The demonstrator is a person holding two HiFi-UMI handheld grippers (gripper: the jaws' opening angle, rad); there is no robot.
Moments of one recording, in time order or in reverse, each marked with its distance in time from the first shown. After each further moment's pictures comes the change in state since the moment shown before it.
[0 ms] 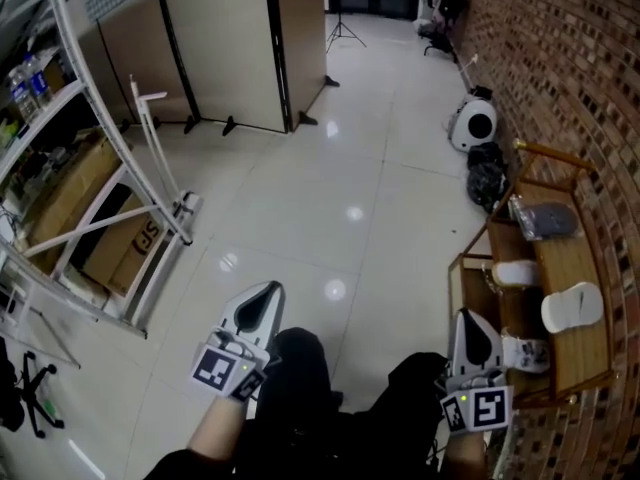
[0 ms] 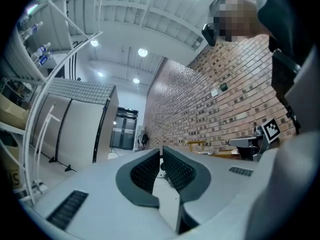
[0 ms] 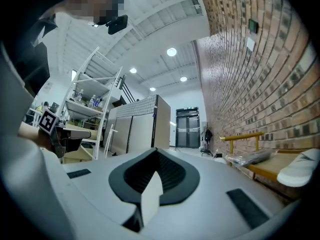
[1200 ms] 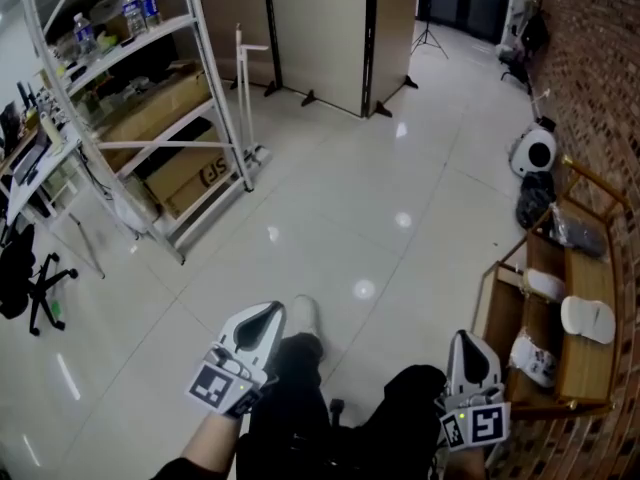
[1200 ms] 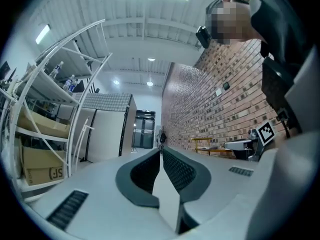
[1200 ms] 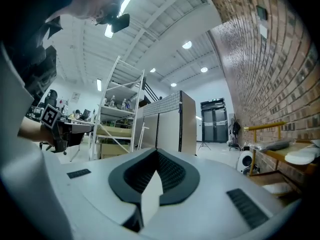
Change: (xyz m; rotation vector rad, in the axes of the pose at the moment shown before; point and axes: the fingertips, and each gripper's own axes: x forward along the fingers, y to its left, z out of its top) left arm -0.201 -0.085 0.011 0.030 0.012 0.233; right arm -0.111 0.081 -0.024 0.001 0.080 0.321
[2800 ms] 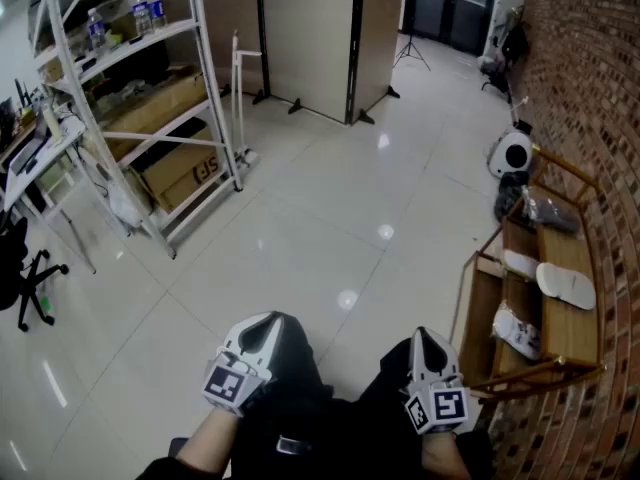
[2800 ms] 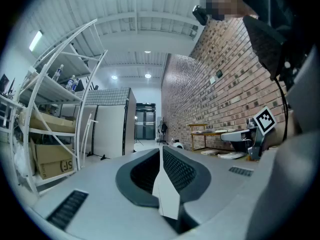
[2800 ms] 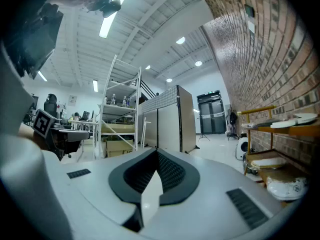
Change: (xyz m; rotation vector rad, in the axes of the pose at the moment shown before) left arm -0.069 -0.039 -0.064 0.071 0.110 0.025; right arm -0.044 0.049 -0.063 0.078 0.035 -0.015
